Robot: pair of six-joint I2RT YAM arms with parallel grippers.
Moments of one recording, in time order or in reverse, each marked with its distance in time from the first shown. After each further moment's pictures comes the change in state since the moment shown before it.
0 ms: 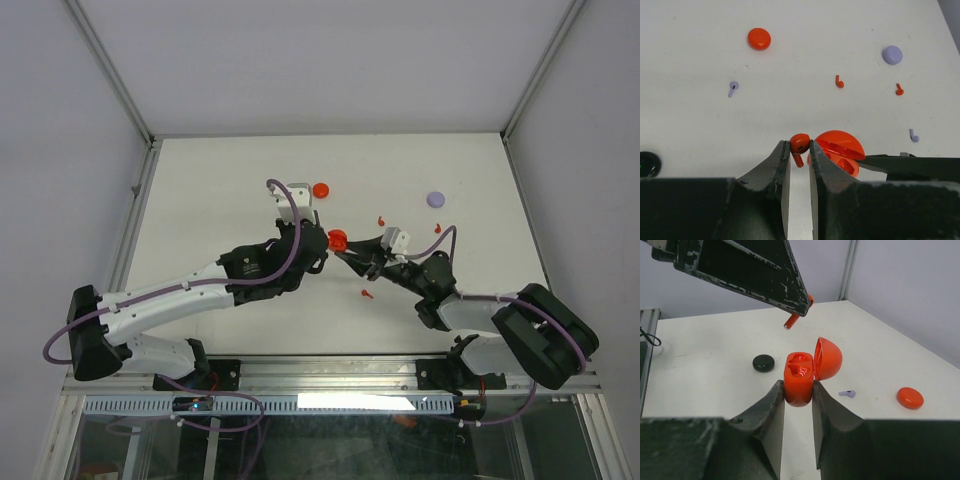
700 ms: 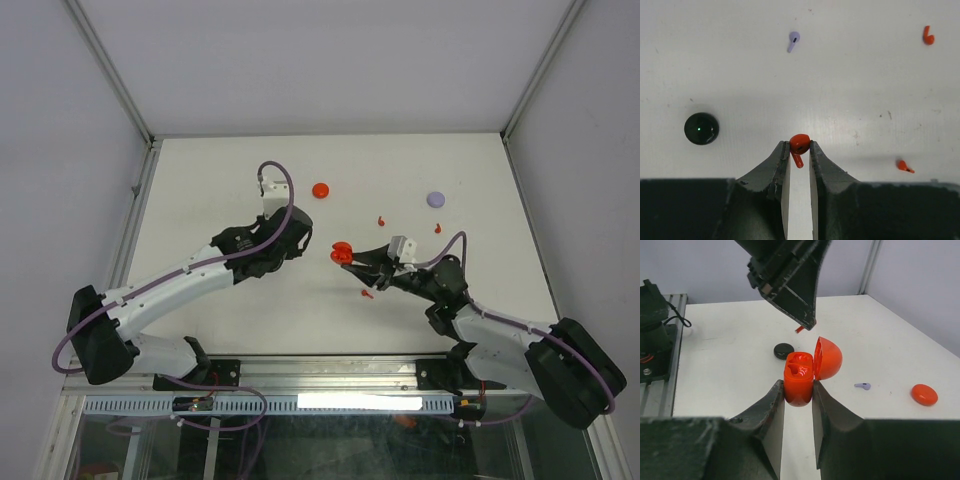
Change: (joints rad) left arm 0.237 0.050 -0.002 -0.266 0.227 -0.004; right arm -0.020 -0.264 -0.040 -0.255 -0.129 -0.006
